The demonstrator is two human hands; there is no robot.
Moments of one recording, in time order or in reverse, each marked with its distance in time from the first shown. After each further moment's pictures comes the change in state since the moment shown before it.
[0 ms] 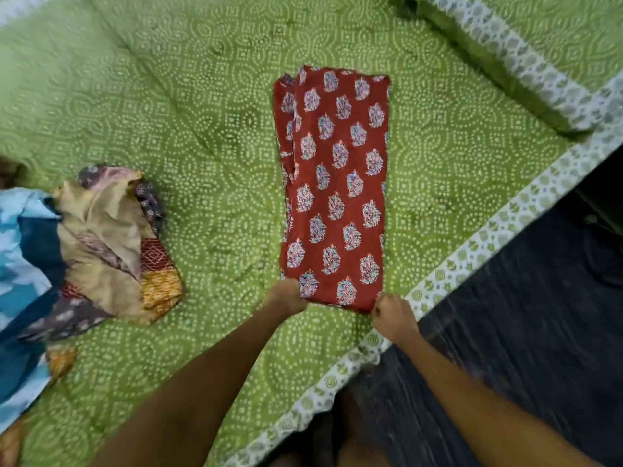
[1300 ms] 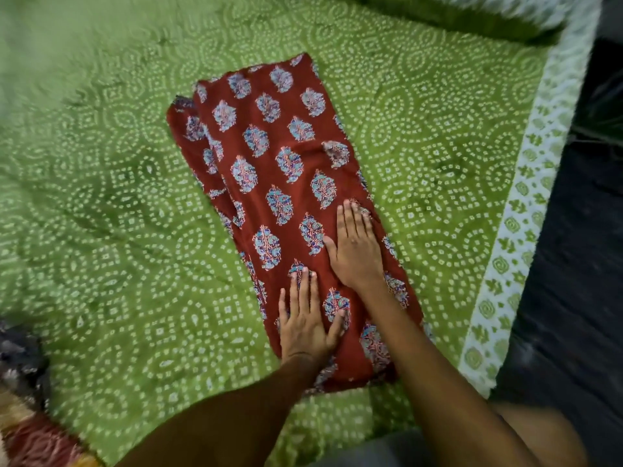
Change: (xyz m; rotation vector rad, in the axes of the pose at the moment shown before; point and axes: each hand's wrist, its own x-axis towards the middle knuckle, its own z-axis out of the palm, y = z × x) left_hand 0.154 -0.013 0.070 0.190 0.620 0.405; right_hand 0.235 -0.048 0.035 0.056 0.633 0.170
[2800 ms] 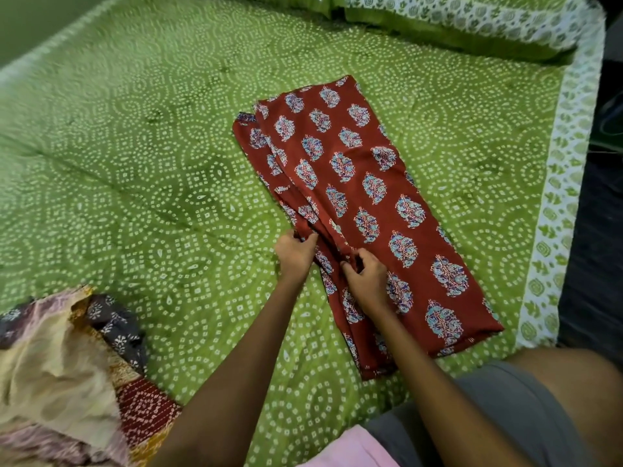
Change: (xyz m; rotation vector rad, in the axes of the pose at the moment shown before) left_hand 0.099 -0.097 -0.076 -0.822 0.024 -0.535; right_hand -0.061 -0.102 0.004 0.882 0.160 0.327
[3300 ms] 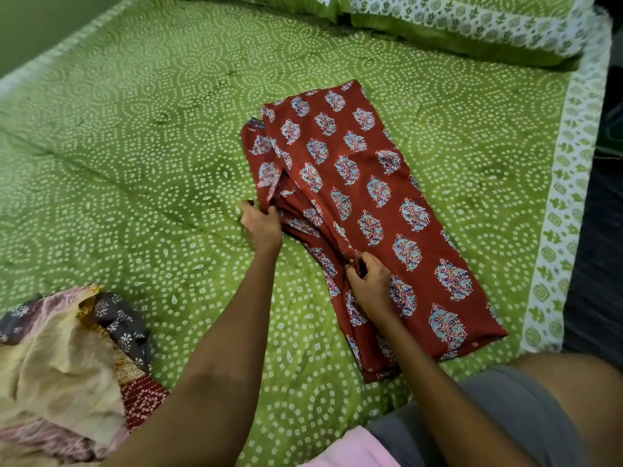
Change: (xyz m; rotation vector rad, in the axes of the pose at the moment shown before) left_hand 0.054 0.021 -0.043 -0.080 0.323 -0.017; right_hand -0.002 0.004 0.000 -0.003 0.024 -0.056
